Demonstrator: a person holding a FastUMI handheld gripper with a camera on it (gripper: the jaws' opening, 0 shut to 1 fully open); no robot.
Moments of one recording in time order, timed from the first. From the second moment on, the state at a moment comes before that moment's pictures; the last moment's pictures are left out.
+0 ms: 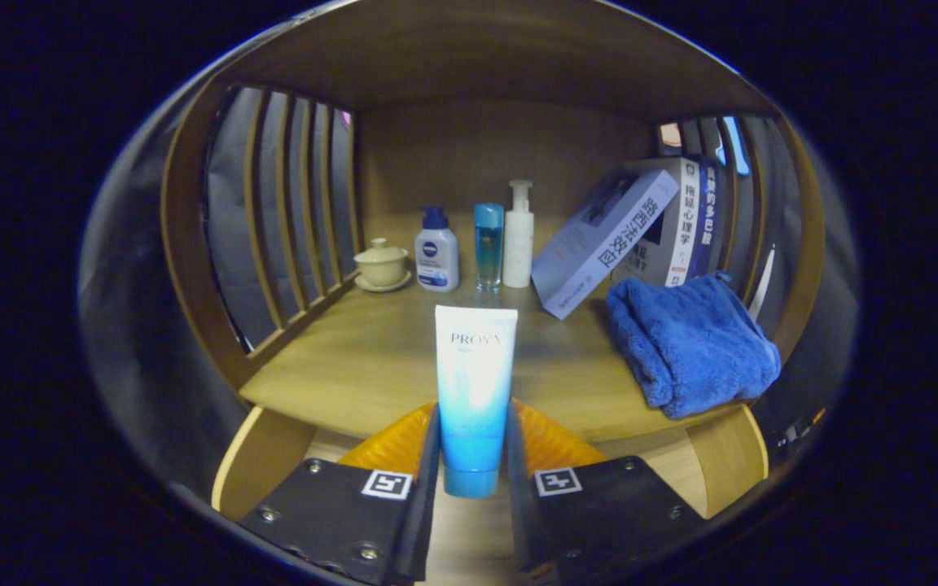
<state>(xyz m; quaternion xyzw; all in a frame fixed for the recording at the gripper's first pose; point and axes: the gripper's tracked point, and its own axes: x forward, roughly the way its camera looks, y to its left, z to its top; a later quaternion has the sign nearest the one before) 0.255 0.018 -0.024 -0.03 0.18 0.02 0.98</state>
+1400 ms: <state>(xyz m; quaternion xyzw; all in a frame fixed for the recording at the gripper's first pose) 0.221 0.028 0.000 -0.02 0.11 0.01 0.99</state>
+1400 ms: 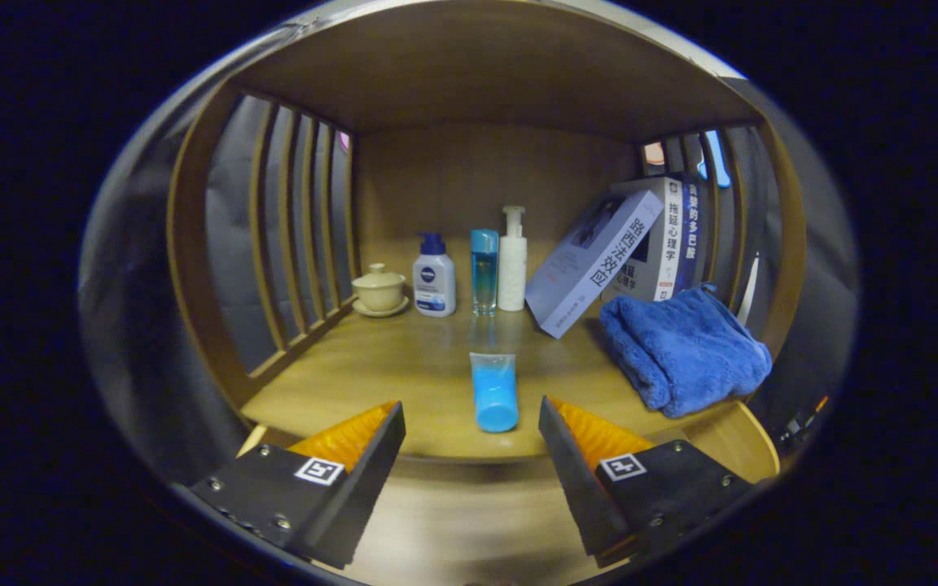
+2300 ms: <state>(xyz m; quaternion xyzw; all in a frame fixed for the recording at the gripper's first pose) 0.024 -0.031 0.004 -0.01 0.04 -0.01 1.00</state>
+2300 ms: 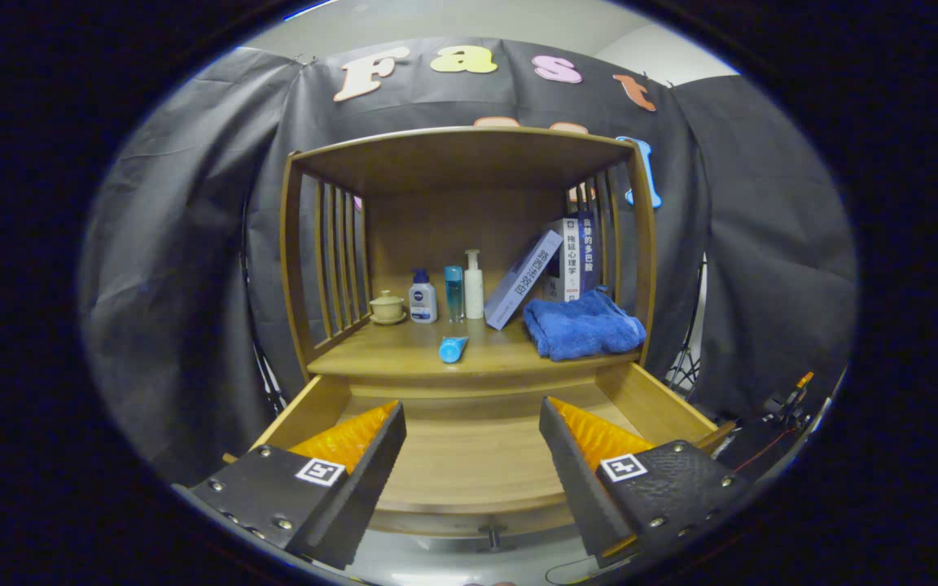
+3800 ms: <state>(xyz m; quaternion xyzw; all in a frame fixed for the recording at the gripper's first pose) 0.013 -0.037 -0.150 -0.05 0.02 -0.01 1.00</state>
